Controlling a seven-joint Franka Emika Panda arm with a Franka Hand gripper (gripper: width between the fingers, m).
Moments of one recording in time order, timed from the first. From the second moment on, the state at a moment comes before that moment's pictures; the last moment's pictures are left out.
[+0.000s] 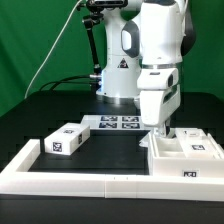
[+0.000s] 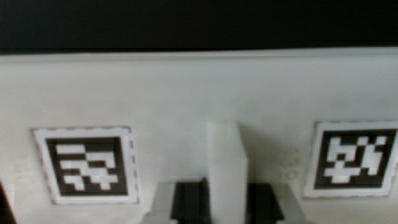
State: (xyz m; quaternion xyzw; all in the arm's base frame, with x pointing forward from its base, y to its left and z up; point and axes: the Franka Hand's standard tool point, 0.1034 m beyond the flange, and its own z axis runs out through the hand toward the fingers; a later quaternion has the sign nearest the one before) arm 0.420 0.083 0.010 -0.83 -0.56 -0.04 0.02
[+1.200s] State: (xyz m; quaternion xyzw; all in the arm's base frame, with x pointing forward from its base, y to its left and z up) arm 0.439 0.074 0.042 -0.77 -0.64 -0.02 0.00
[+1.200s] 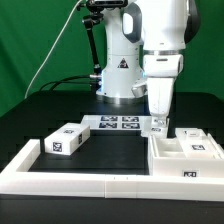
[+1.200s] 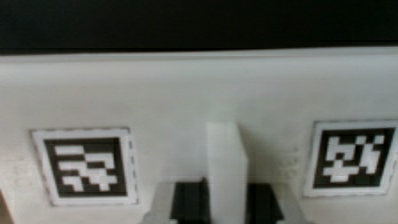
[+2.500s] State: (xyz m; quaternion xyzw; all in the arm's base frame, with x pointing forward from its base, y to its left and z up) arm 0.468 0.085 0.052 -0.75 -0.66 -0.03 0.00
